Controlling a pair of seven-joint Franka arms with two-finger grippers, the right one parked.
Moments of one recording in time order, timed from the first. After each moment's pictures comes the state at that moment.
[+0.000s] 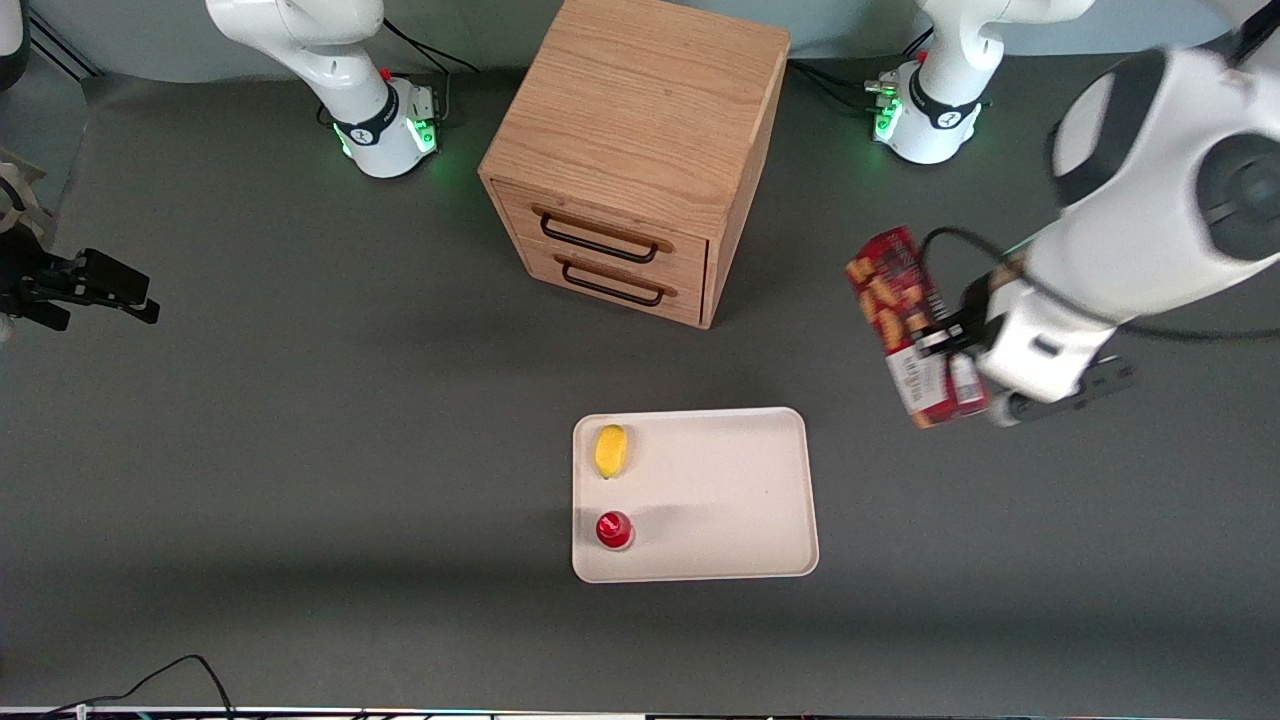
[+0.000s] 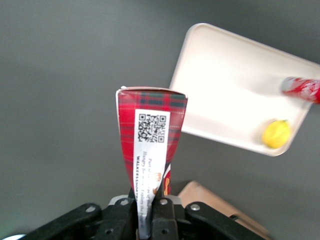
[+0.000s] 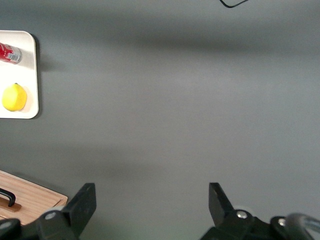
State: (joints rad) arm -0.17 0.40 -0.22 -1.28 -0.08 1.61 -0.71
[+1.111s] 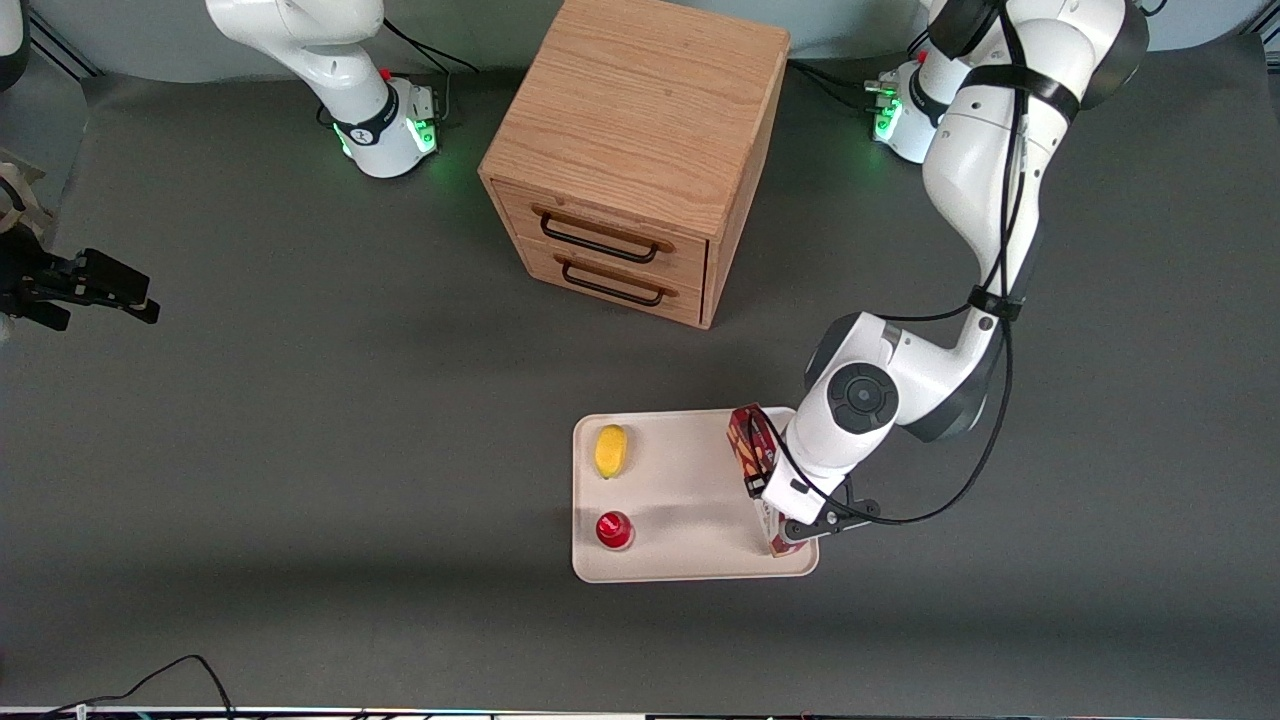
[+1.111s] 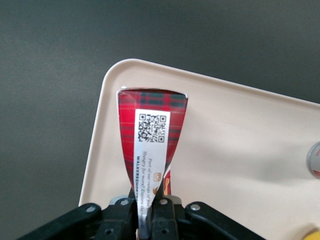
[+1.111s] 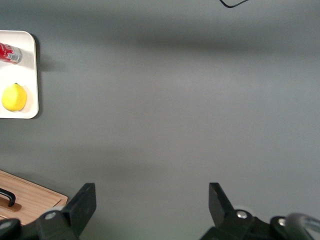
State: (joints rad) arm -0.28 0.81 -0.22 -1.38 0.15 2.33 -0.78
